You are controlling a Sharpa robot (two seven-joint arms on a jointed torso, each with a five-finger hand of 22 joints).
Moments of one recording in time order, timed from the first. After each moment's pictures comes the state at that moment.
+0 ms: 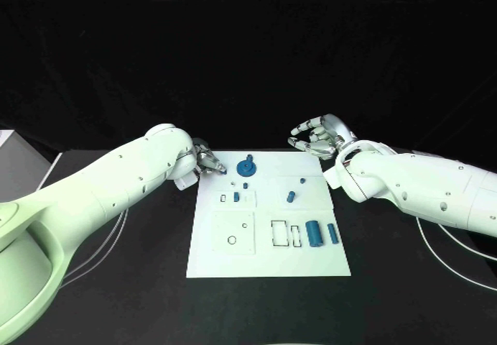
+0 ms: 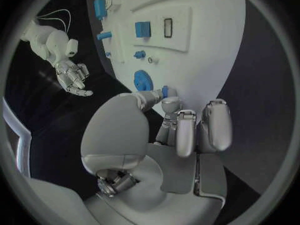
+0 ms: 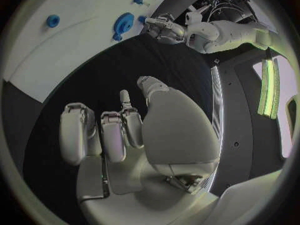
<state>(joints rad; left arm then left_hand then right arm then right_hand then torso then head) 1.29 -0.28 0.10 0.72 -0.97 0.19 -0.46 1.25 -0.15 0.75 0.17 0.07 0.85 0.10 0.52 0.76 1.22 0.03 1.14 0.90 1.47 -0.03 1.55 1.31 0.06 1.38 0.07 1.42 1.31 1.31 -0.77 -0.13 1.30 -0.71 -0.61 0.12 1.35 -0.20 0.26 0.28 0.46 0.90 0.15 0.19 0.35 1.46 0.07 1.40 1.31 1.47 -0.01 1.50 1.31 0.04 1.47 0.09 1.35 1.31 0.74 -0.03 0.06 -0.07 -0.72</state>
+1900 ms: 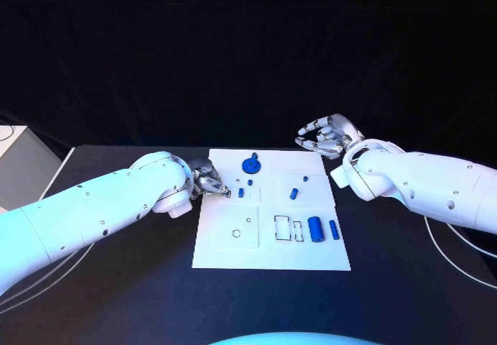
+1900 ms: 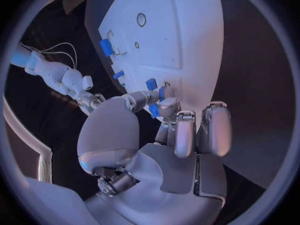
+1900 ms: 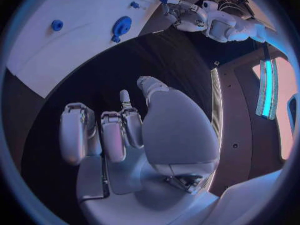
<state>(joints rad) 1.21 -0.57 0.02 1.26 -1.08 0.03 -0.46 1.04 -0.16 0.78 0.13 0.44 0.90 0.08 0.61 0.80 1.29 -0.01 1.16 0.92 1.46 -0.06 1.57 1.31 0.06 1.42 0.04 1.46 1.31 1.28 -0.79 -0.13 1.29 -0.71 -0.59 0.12 1.35 -0.20 0.27 0.28 0.46 0.90 0.15 0.19 0.36 1.46 0.07 1.40 1.31 1.47 -0.01 1.50 1.31 0.04 1.47 0.09 1.35 1.31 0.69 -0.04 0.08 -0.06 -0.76</state>
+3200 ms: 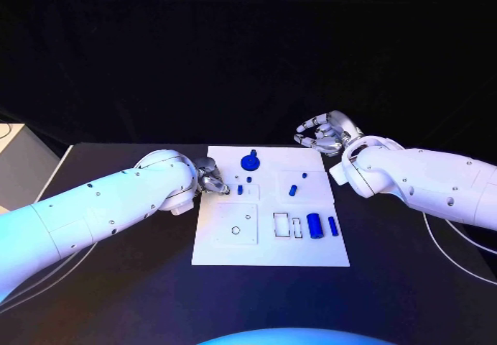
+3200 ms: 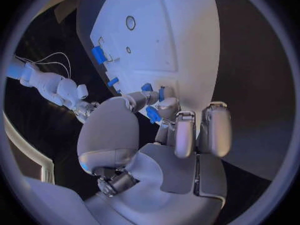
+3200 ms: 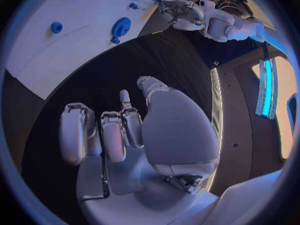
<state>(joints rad) 1.20 -0.53 0.02 1.23 -1.16 0.06 -0.48 1.03 -0.16 0.78 0.13 0.45 0.91 0.07 0.61 0.80 1.30 -0.01 1.17 0.92 1.47 -0.06 1.57 1.31 0.06 1.42 0.04 1.46 1.31 1.28 -0.79 -0.13 1.30 -0.71 -0.59 0.11 1.35 -0.20 0.27 0.28 0.46 0.90 0.15 0.19 0.36 1.46 0.07 1.40 1.31 1.47 -0.01 1.50 1.31 0.04 1.47 0.09 1.35 1.31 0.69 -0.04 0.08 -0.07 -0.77</state>
